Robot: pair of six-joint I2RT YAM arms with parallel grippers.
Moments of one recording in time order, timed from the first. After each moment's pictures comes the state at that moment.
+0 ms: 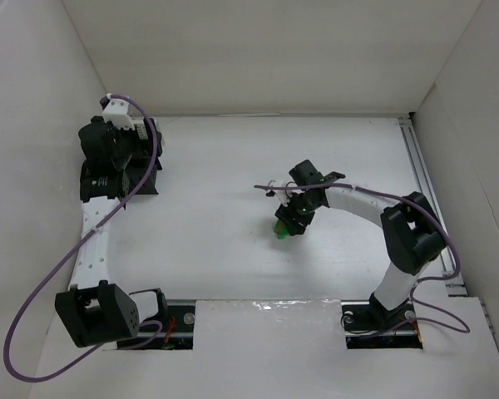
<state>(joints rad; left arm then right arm) 0.15 1.18 1.12 -0.14 0.27 0.02 0.56 1.74 1.13 -0.62 -0.32 -0.47</state>
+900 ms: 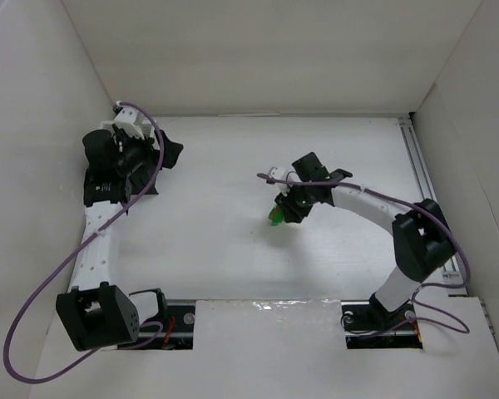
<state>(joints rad) 0.15 1.16 1.05 -0.10 0.55 -0.06 0.57 1.71 1.15 -0.57 -0.32 -0.40</state>
